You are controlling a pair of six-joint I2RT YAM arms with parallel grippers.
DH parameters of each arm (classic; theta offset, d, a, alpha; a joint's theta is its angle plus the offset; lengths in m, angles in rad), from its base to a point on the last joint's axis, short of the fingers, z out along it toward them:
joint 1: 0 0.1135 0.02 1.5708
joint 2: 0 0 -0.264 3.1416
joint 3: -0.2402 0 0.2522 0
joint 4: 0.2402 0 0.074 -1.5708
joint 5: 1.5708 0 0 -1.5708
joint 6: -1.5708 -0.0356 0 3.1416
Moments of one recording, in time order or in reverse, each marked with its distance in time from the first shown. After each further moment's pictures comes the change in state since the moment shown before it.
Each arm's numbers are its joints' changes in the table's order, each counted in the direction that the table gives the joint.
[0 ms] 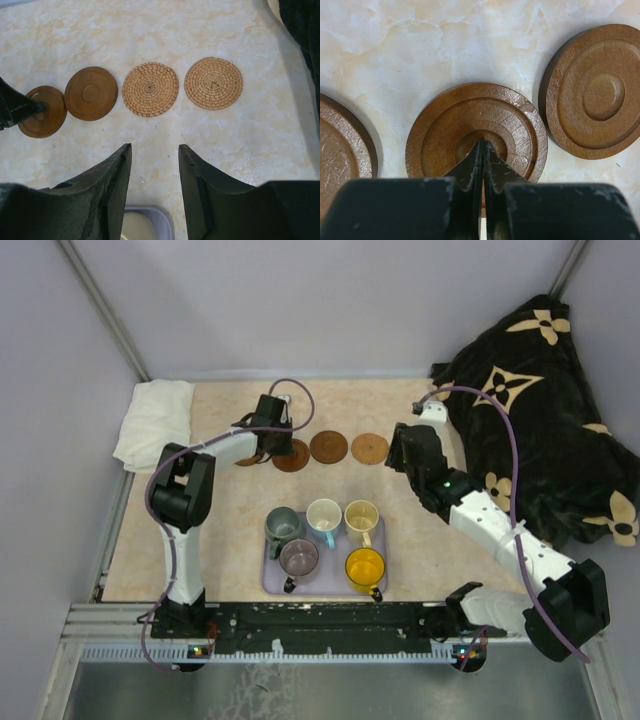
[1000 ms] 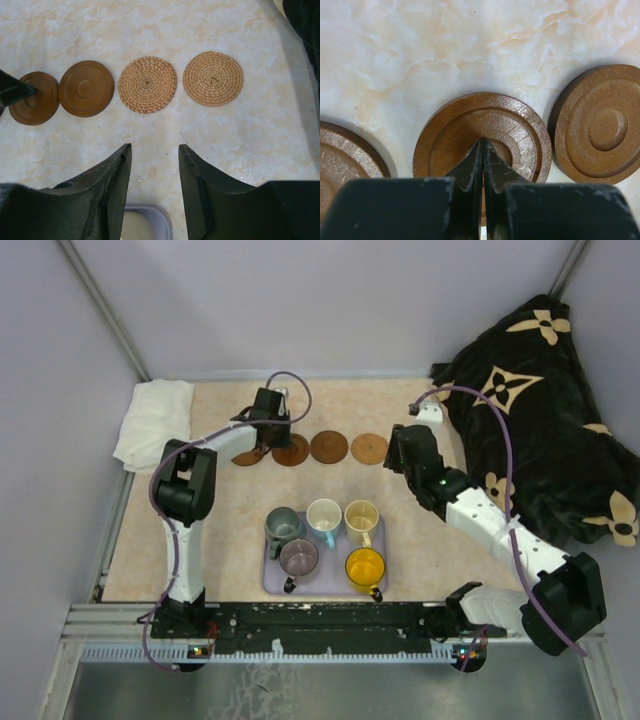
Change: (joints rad) left arm 0.035 -0.069 -0.100 0.008 -0.005 0.001; right arm 0.000 -0.036 0.000 0.000 -0.002 0.001
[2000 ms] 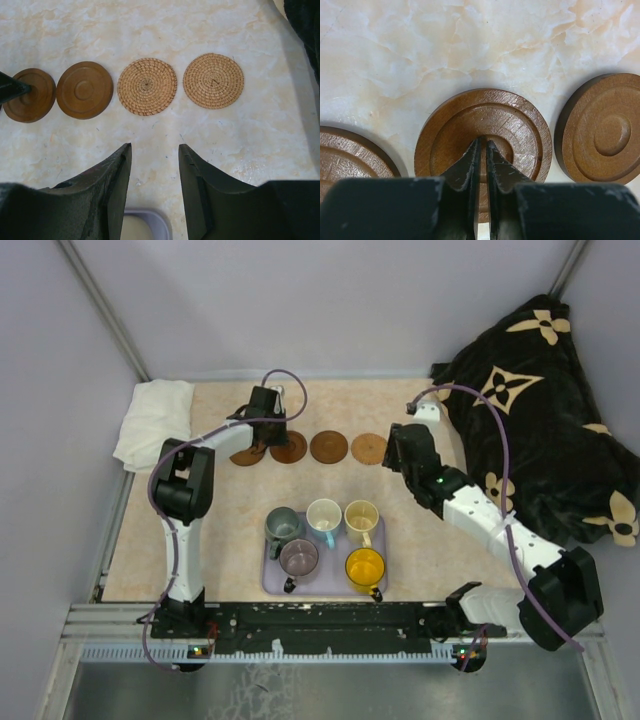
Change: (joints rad) left arm 0.030 -0.007 -0.011 -0.008 0.037 -0.001; right arm 0.000 -0.025 -0.002 -0.019 0.002 0.008
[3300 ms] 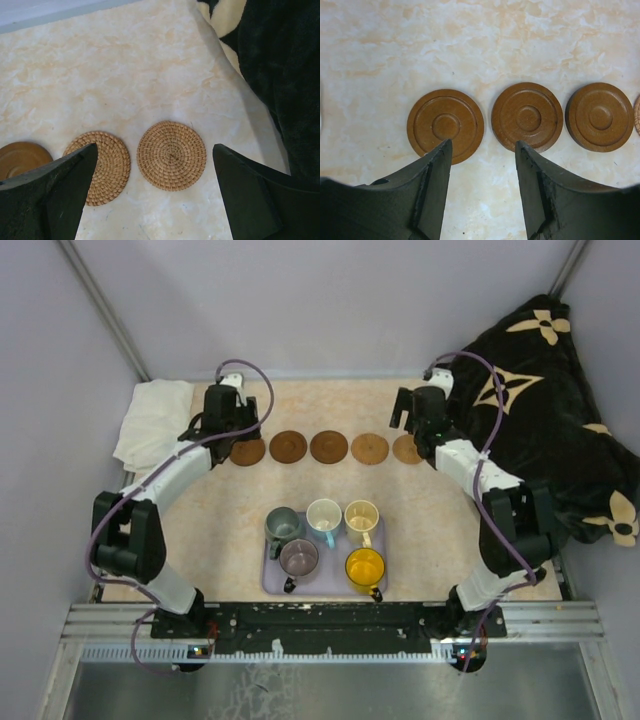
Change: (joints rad) left arm 0.049 0.535 0.353 -0.071 -0.179 -0.087; right arm -0.279 -0.400 -0.212 -0.215 -0.100 0.131
